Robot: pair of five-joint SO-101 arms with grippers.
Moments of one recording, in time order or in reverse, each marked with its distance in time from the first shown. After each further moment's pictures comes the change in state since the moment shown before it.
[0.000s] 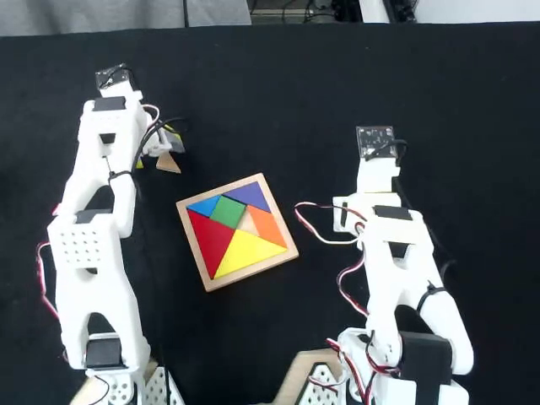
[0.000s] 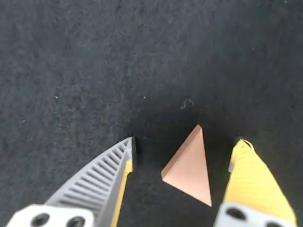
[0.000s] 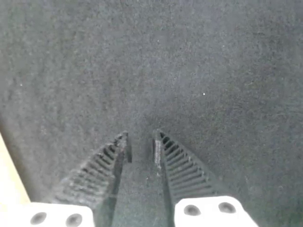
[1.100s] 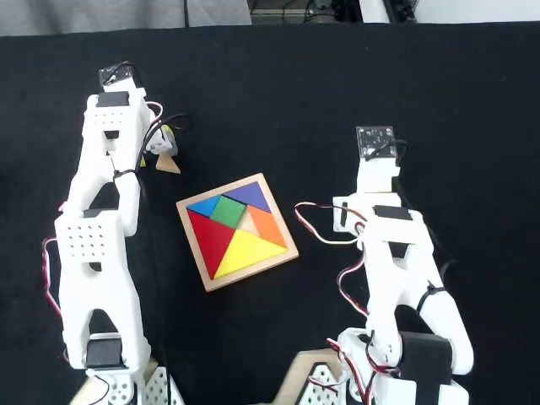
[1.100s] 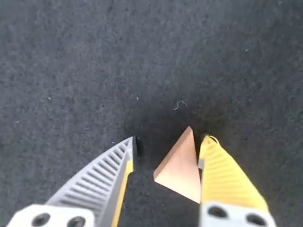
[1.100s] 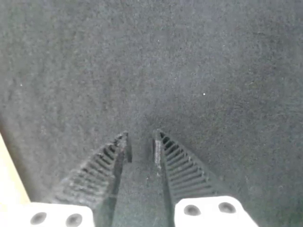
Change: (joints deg) left arm 0.8 5.1 -9.1 6.0 0.6; right arm 0.0 0.0 0.0 0.0 0.0
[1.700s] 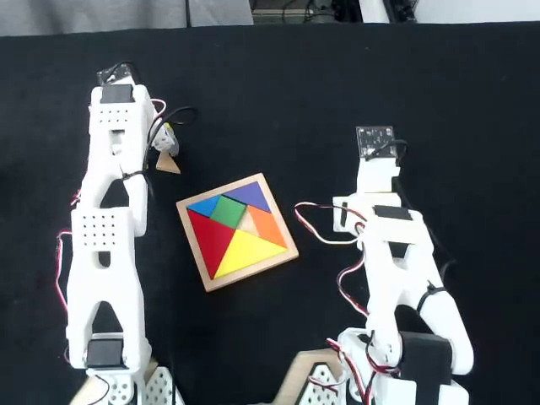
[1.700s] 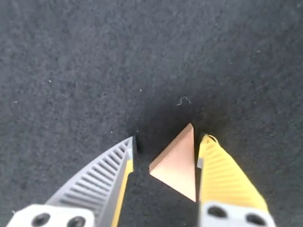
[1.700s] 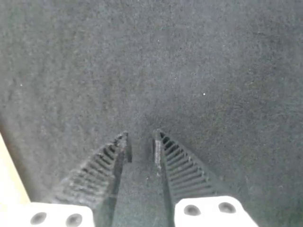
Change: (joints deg) left arm 1.7 14.0 -25.5 17.0 6.2; right arm 0.0 0.0 0.0 0.0 0.0
